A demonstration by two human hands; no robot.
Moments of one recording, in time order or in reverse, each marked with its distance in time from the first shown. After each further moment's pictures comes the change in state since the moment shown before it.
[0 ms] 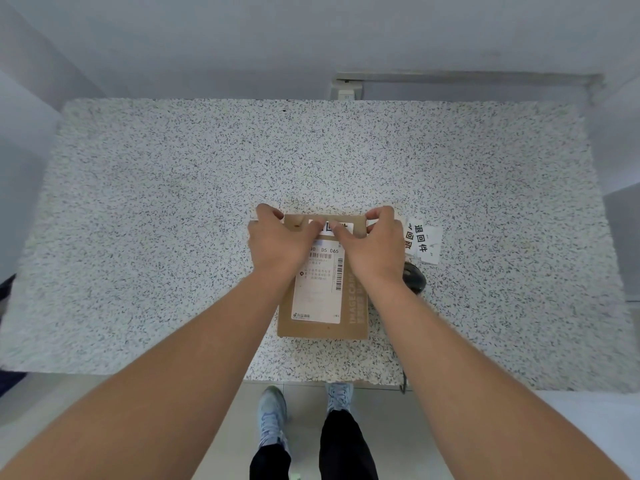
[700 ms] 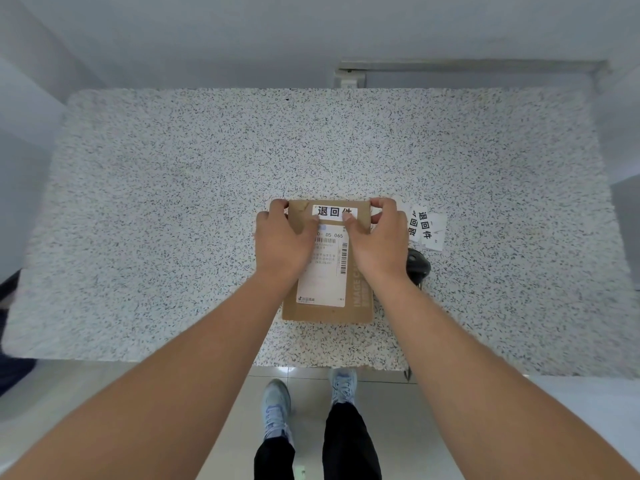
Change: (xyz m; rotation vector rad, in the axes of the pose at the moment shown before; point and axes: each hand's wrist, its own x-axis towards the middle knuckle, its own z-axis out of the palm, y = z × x) left_hand -0.014 -0.023 -0.001 0.024 -0.026 0.169; right_hand -0.014 0.013 0.003 0.091 0.023 -0.076
